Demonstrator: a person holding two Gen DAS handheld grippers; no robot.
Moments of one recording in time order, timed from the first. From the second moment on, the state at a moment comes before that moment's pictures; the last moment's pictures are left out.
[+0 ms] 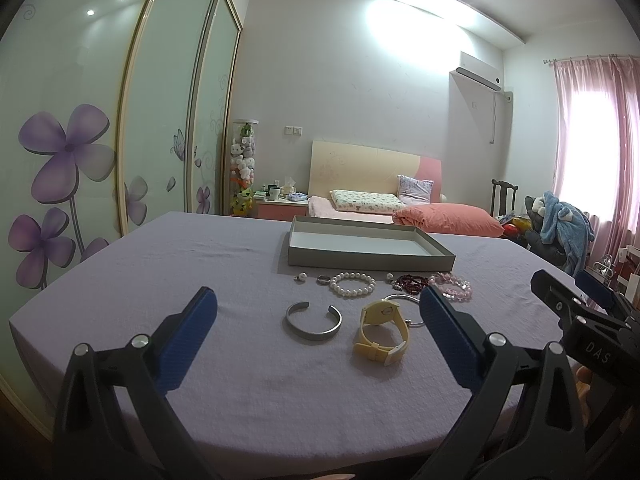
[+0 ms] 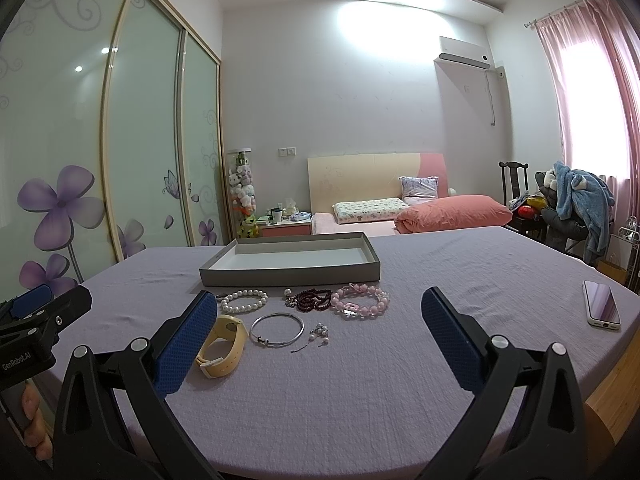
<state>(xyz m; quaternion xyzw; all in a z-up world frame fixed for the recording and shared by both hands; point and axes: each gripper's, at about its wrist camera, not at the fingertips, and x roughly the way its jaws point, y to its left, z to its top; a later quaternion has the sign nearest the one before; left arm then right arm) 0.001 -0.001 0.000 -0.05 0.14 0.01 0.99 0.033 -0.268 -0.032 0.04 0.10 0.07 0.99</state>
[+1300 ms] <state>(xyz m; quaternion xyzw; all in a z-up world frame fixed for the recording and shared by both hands) 0.015 -0.002 -0.011 -0.05 0.16 0.01 0.99 0.034 -0.274 -0.039 0.04 0.11 0.07 0.99</state>
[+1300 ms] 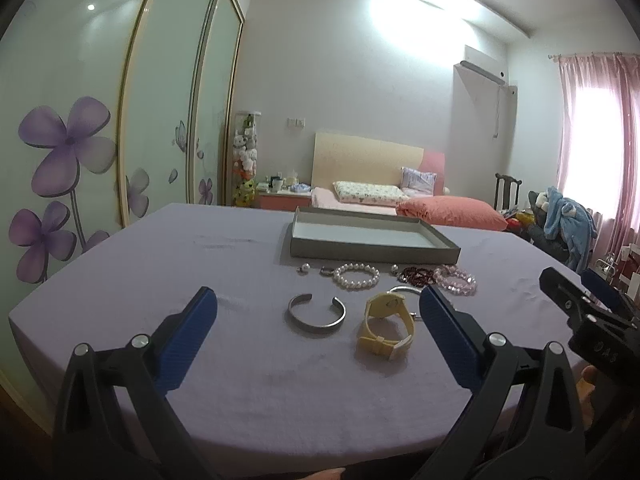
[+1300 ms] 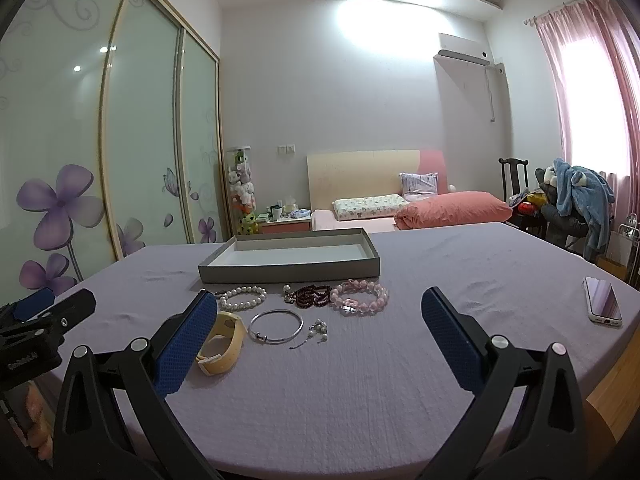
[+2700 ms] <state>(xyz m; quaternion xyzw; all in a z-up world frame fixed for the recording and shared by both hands) 0.208 0.006 -0.080 0.03 0.44 -0.03 0.90 0.107 -0.250 -0.055 0.05 0.21 0.09 0.97</state>
